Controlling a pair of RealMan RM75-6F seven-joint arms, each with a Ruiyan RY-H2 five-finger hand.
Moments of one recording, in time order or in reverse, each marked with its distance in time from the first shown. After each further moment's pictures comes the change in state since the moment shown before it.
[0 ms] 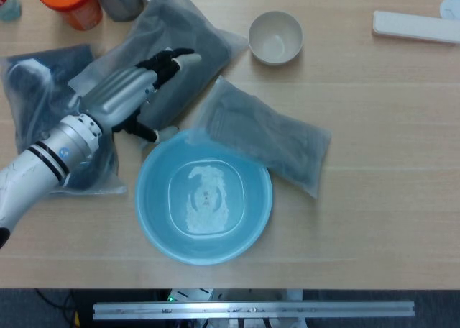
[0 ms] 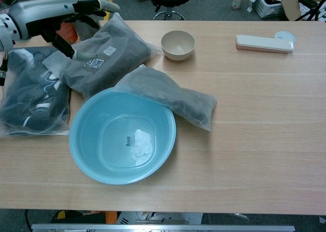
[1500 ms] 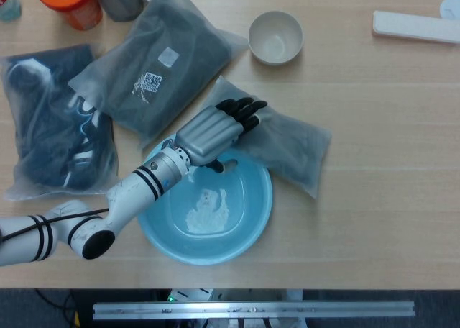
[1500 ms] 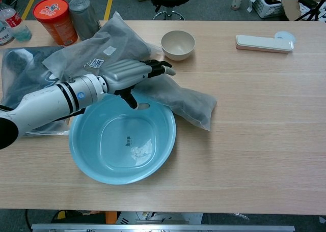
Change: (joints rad) left arm -0.117 -0.573 0.093 0.327 -0.142 0.064 0.599; right arm -0.014 0.012 -0.006 0.018 0.017 -0.010 0.024
